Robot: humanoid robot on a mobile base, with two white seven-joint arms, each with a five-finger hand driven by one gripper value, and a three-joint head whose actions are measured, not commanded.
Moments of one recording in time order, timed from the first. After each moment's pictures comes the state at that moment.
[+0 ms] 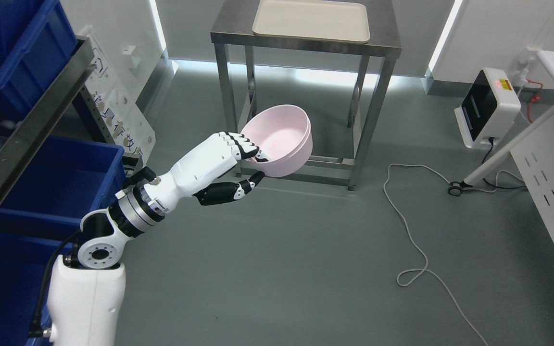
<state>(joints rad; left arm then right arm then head) -0.50 0.01 0.10 -1.56 -0.47 -0.79 -0.70 0.00 0.00 0.00 0.00 0.00 0.03 0.01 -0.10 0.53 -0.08</state>
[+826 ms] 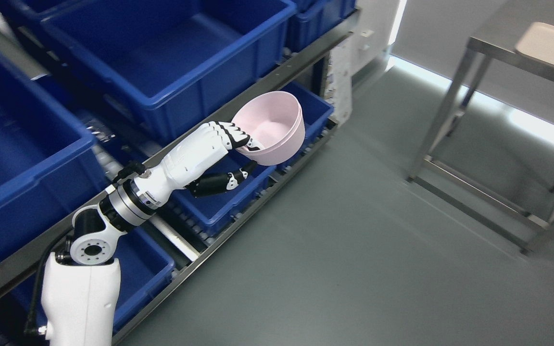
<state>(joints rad) -0.52 0.00 0.13 -1.57 -0.47 -0.79 -0.70 0.00 0.00 0.00 0.00 0.00 0.03 0.01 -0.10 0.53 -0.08</state>
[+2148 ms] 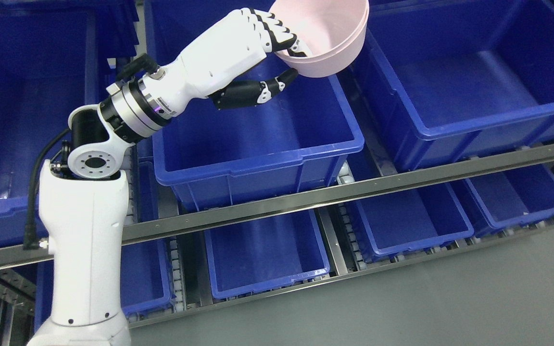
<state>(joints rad) -0.87 0.00 0.02 -1.57 -0.51 -0.76 -0.71 0.00 0.00 0.00 0.00 0.00 0.03 0.01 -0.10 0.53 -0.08</state>
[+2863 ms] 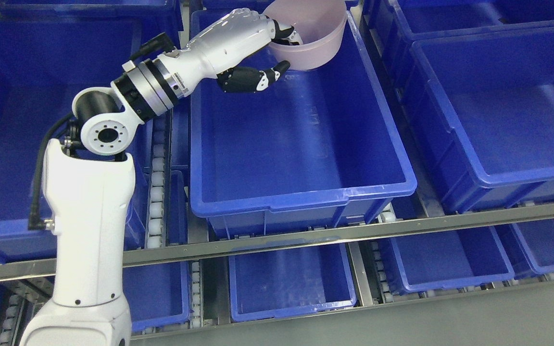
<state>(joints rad) -0.95 0.00 0.00 -1.47 -0.67 -0.56 -0.78 0.00 0.00 0.00 0.00 0.05 0.03 0.01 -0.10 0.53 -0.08</state>
